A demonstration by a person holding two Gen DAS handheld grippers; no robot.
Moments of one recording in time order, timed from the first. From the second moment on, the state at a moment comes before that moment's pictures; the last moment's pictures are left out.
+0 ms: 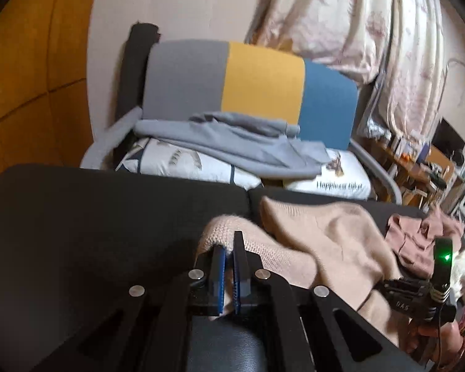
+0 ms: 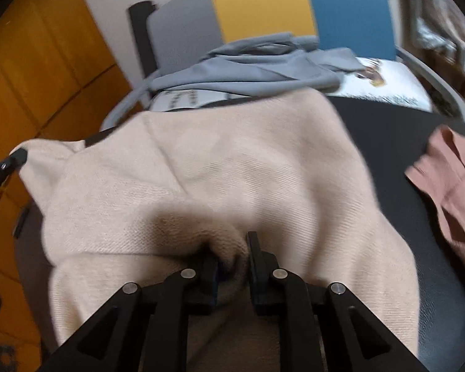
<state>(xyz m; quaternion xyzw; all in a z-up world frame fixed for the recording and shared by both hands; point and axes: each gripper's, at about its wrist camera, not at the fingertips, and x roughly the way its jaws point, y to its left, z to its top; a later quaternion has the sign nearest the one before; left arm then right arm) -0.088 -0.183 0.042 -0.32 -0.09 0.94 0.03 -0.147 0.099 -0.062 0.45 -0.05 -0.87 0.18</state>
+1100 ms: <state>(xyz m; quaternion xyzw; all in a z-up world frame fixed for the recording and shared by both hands) -0.018 -0.391 -0.059 -0.42 -0.09 0.90 -0.10 -0.110 0.012 -0.036 0.41 0.08 -0.88 0.23</state>
